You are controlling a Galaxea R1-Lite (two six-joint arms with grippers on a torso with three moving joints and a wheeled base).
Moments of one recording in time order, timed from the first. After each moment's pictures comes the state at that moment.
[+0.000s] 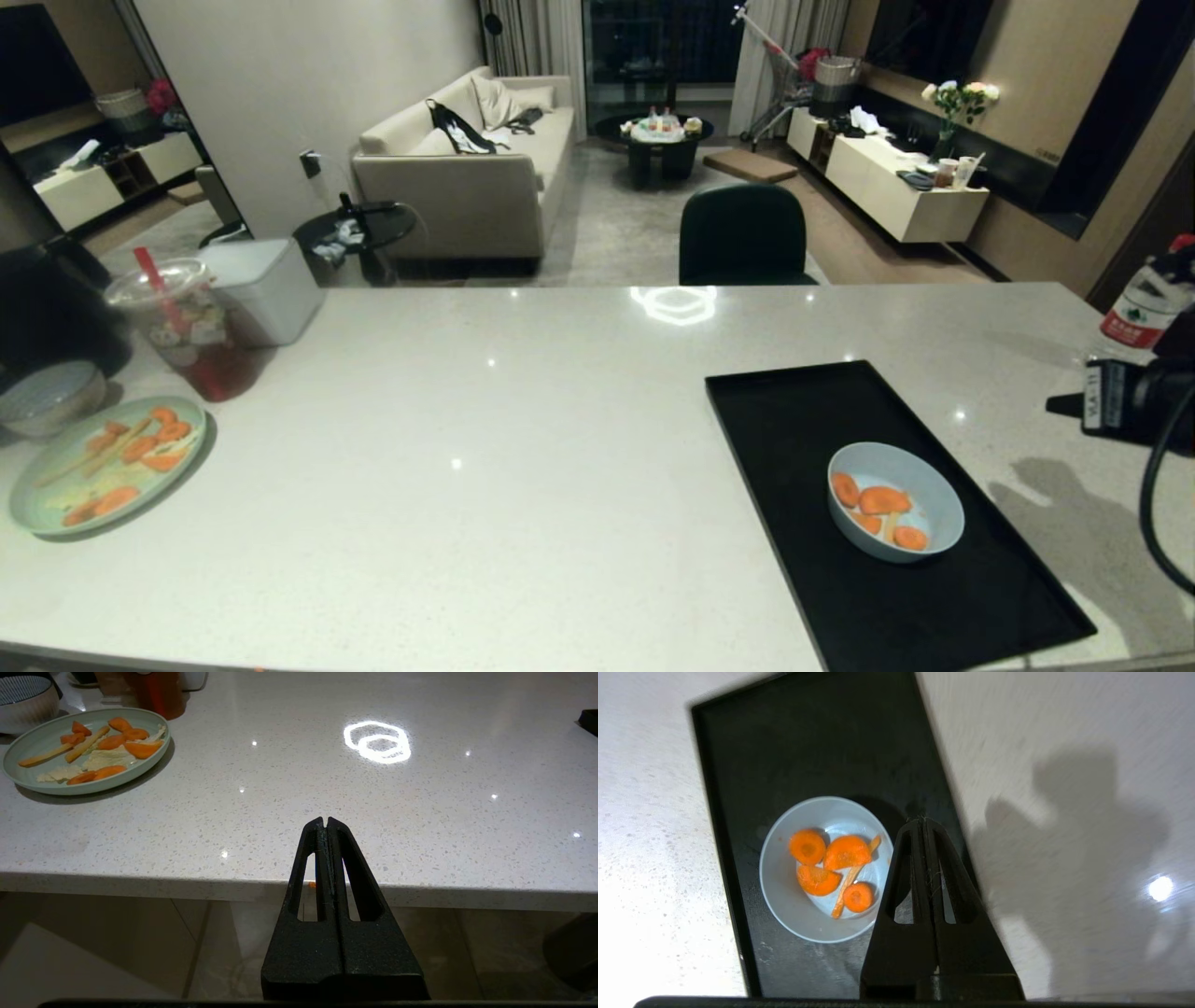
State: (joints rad) left arm 0.00 0.00 0.00 0.00 0.01 -0.03; right arm 0.00 1.36 -0.92 0.17 0.02 0.21
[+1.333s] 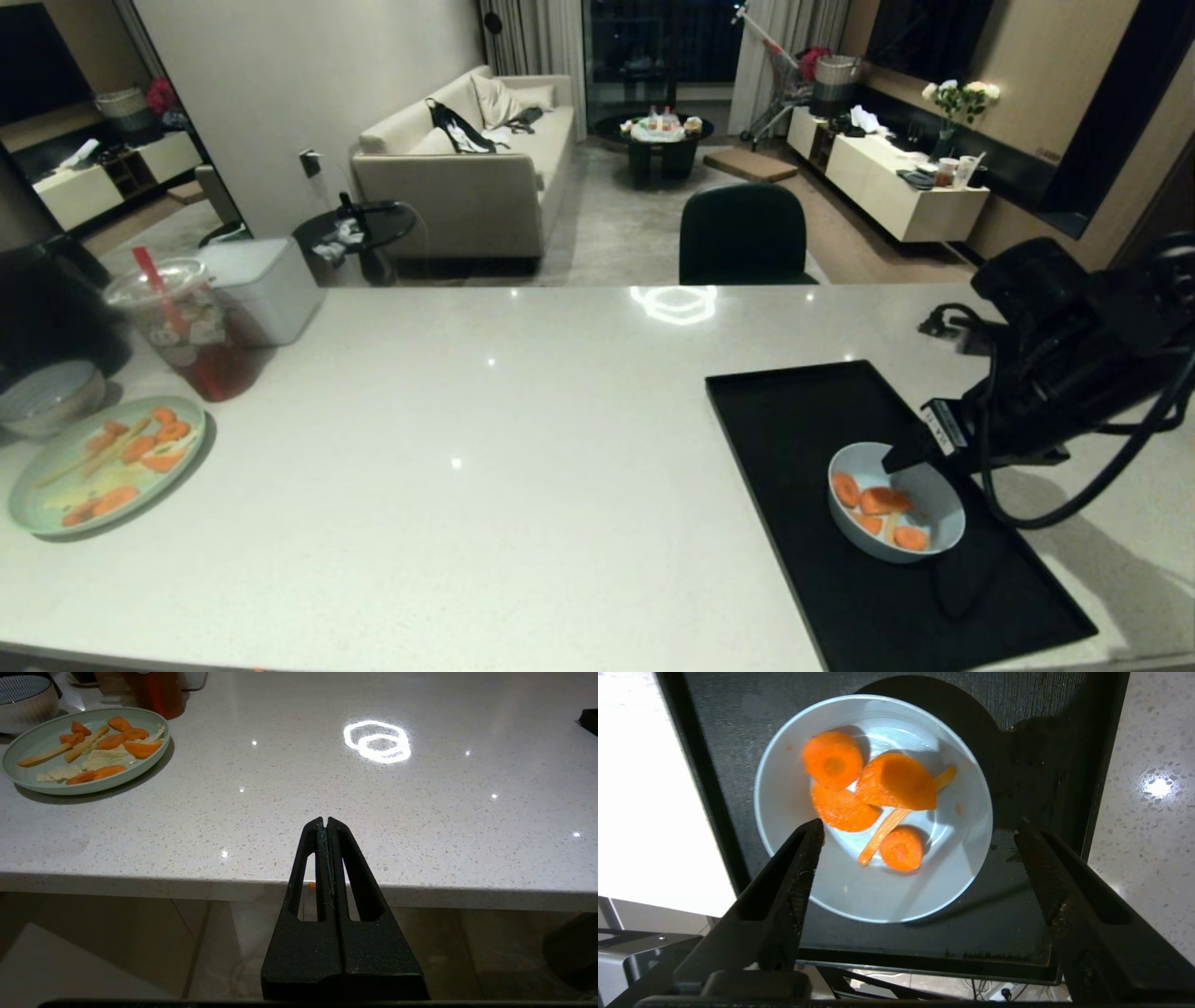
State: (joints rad) left arm 0.00 0.00 0.00 0.00 0.01 -0.03; right arm 0.13 1.79 -1.32 0.66 0.12 0.07
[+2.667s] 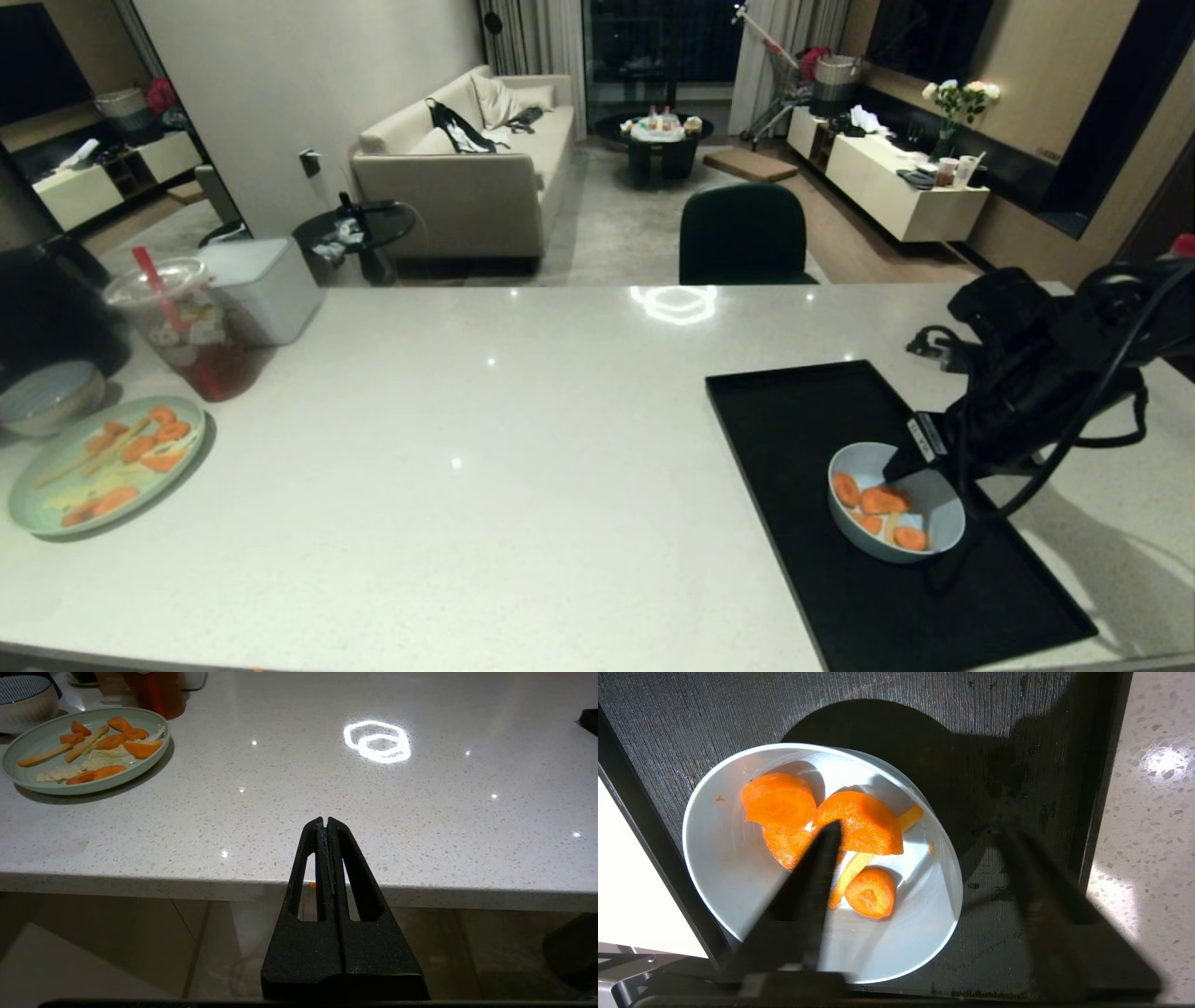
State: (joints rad) left arm 0.00 0.00 0.00 0.00 0.01 -0.03; right arm 0.09 1.89 -1.32 0.60 0.11 0.08
